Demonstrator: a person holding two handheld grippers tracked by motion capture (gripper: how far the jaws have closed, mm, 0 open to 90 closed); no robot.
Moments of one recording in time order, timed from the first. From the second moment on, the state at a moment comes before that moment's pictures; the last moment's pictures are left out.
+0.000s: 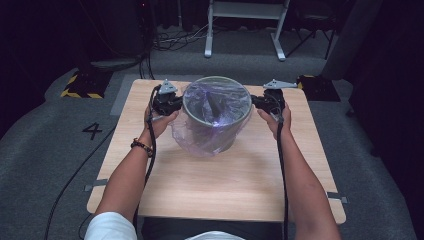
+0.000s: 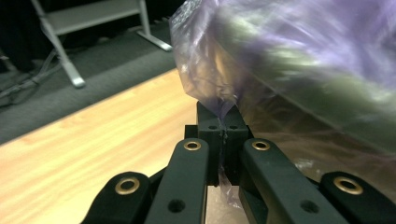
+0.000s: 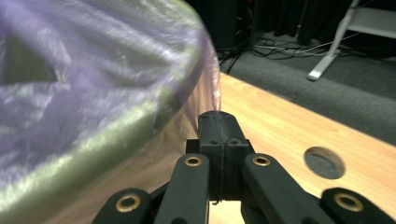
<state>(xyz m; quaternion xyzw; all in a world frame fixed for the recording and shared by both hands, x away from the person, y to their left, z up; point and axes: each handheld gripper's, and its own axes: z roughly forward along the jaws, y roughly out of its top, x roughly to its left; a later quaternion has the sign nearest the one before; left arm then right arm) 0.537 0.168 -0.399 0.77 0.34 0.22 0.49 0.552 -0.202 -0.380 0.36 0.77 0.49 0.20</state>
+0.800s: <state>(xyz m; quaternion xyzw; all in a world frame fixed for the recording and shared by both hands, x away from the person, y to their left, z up) 0.488 0.169 -0.404 0.80 0.28 0.18 0.50 0.503 -0.223 -0.396 0.32 0.78 0.51 0.16</state>
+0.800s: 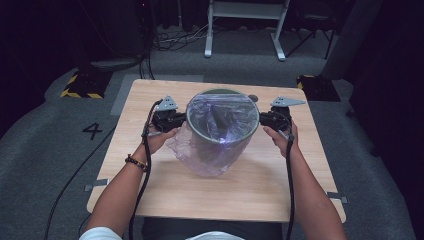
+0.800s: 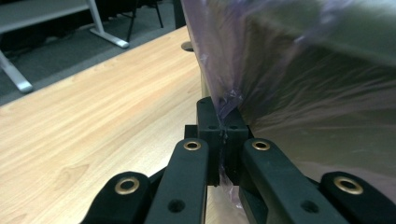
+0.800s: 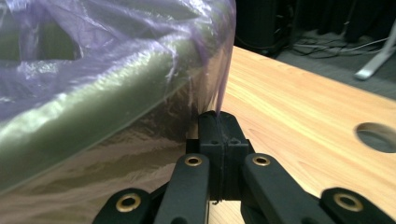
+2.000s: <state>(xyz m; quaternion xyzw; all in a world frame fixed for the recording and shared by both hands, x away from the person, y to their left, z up) 0.499 0.173 -0.434 0.81 0.33 0.19 0.44 0.521 -0.233 -0.425 0.37 0.79 0.47 0.16</state>
